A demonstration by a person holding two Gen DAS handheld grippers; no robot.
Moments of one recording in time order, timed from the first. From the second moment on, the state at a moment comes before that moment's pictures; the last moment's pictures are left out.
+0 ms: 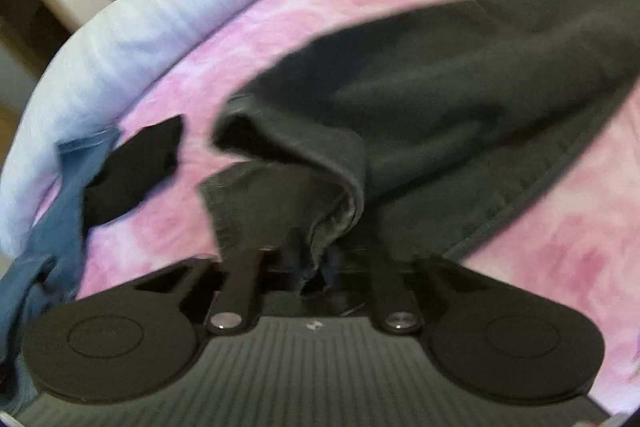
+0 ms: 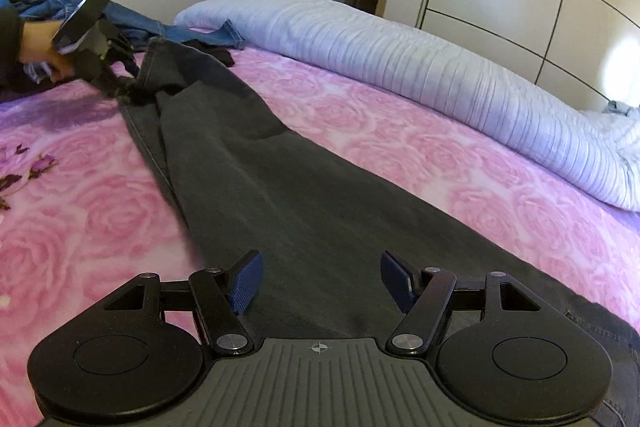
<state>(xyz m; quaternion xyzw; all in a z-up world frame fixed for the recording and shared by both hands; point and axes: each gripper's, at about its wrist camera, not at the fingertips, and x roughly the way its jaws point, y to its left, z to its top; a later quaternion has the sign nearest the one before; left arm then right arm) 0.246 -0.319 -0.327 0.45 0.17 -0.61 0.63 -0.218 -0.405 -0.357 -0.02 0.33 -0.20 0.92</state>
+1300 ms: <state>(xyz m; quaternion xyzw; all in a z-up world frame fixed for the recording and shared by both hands) 0.081 -0.258 -0.410 0.66 -0.31 -0.54 0.42 -0.339 -0.332 -0.384 -0.10 0.38 -0.36 0.85</state>
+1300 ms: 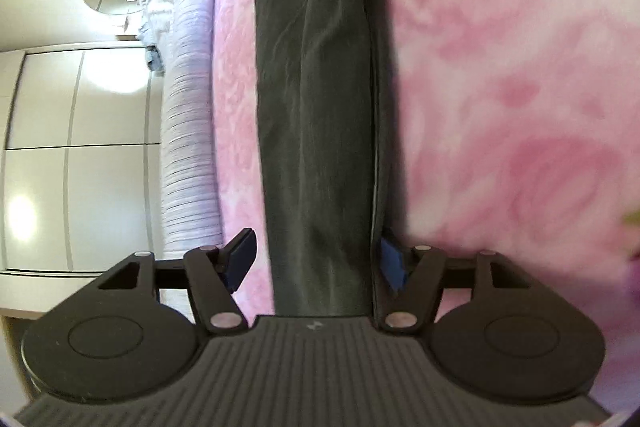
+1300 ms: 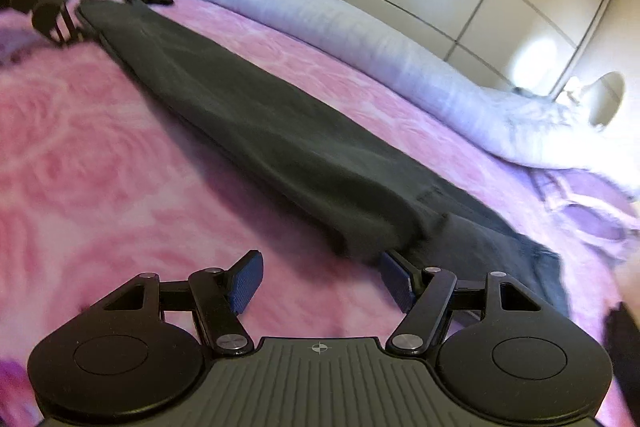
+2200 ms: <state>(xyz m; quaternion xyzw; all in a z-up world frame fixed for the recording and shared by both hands) 0.077 -0.252 -0.353 0.63 -0.15 -0.57 0.51 -0.431 -0.468 -0.424 -0.41 0.49 -0.31 0.70</state>
